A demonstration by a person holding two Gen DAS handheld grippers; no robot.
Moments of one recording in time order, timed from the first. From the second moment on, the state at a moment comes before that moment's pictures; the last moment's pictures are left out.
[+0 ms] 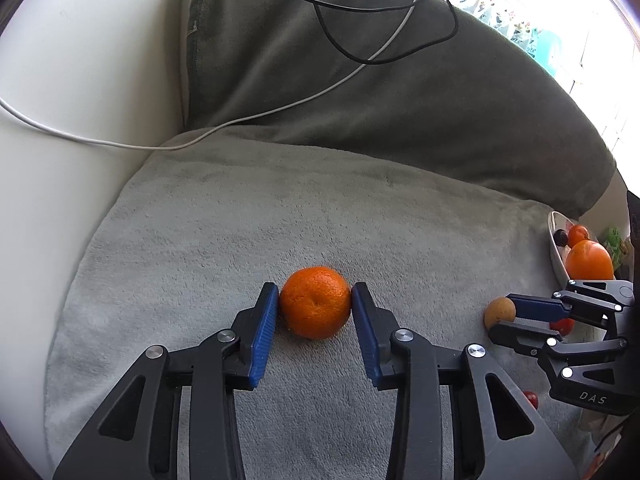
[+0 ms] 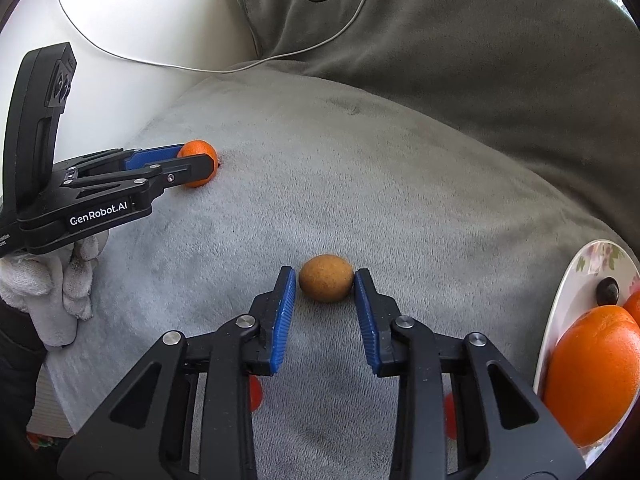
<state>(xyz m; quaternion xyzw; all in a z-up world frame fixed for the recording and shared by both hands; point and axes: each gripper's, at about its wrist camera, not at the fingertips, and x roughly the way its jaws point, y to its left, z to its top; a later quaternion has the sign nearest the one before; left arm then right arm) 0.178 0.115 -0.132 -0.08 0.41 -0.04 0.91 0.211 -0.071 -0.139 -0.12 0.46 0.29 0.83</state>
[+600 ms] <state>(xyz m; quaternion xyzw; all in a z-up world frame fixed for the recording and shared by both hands) 0.165 0.112 -0.117 -0.09 0.39 -0.05 0.91 0.186 -0.090 -0.107 -0.10 0.42 0.30 0.85</state>
